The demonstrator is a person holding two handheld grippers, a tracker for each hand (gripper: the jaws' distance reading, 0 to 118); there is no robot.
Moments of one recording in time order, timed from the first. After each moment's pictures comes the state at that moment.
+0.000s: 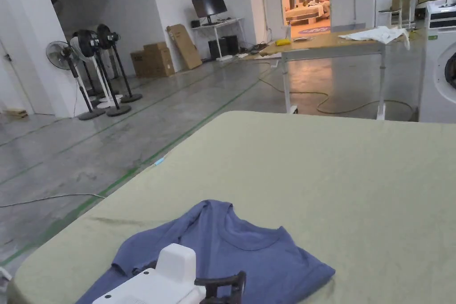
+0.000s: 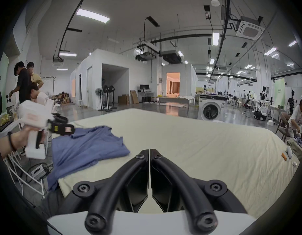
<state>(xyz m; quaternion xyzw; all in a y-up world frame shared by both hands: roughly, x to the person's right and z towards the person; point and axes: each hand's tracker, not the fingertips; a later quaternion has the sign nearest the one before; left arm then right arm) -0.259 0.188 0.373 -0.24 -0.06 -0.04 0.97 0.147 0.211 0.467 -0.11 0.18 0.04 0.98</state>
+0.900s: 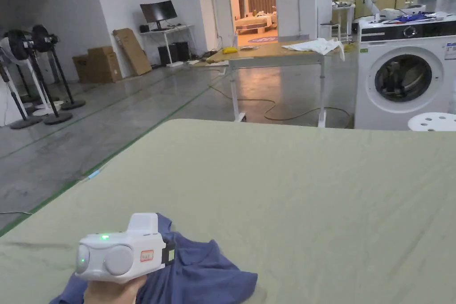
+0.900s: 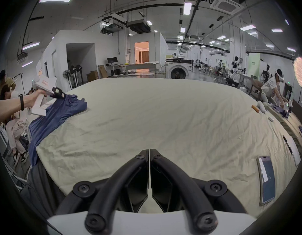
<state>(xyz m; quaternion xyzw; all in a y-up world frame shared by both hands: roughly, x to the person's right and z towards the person) -0.258 0.184 0.213 -0.32 -0.02 0.02 0.95 0.228 0.138 0.536 -0.25 0.03 -0.01 0.97</state>
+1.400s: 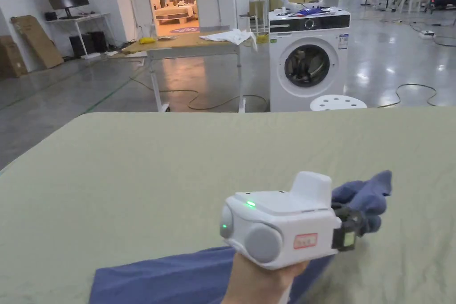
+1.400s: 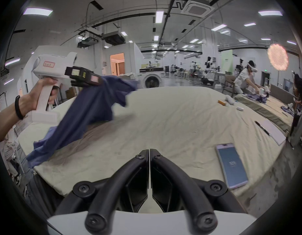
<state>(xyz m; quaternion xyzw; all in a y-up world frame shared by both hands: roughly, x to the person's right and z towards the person) 0.136 0.242 0.333 -0.24 -0.50 -0.01 0.83 0.312 0.167 0.619 -0.20 -0.09 -0.05 0.97</state>
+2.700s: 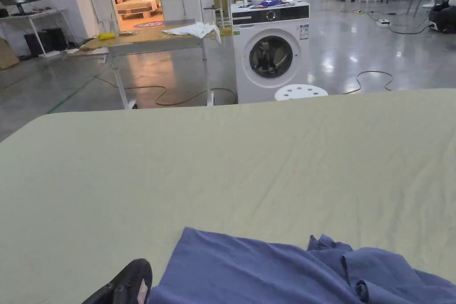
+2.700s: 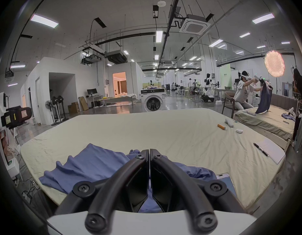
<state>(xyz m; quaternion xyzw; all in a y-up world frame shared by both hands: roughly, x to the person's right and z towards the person) -0.052 0.270 0.534 -0.03 -0.21 -0.02 0.98 0.312 0.222 0.603 -0.11 -0.07 -0.04 0.99</state>
